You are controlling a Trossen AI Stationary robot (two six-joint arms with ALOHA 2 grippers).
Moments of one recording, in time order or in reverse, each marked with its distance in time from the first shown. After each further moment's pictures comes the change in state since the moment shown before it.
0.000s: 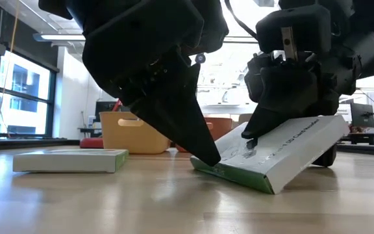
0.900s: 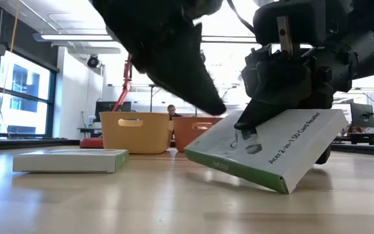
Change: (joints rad) left arm 0.004 -0.119 -0.003 -0.013 -0.069 0.124; right arm -0.002 0.000 0.001 0.076 -0.007 0.014
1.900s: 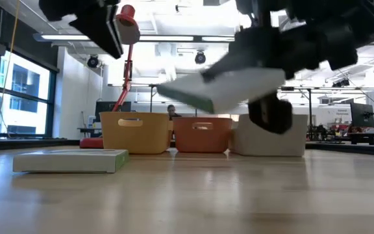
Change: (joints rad) left arm -0.004 -0.385 0.003 -0.888 -0.369 -0.103; right arm -0.083 -0.062 0.000 0.155 0.007 -0.018
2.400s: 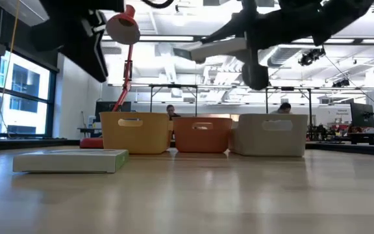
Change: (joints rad) left arm -0.004 0.002 -0.122 -0.011 0.015 -0.157; right arm -0.237 -0.306 0.000 -0.181 -0.007 -0.101
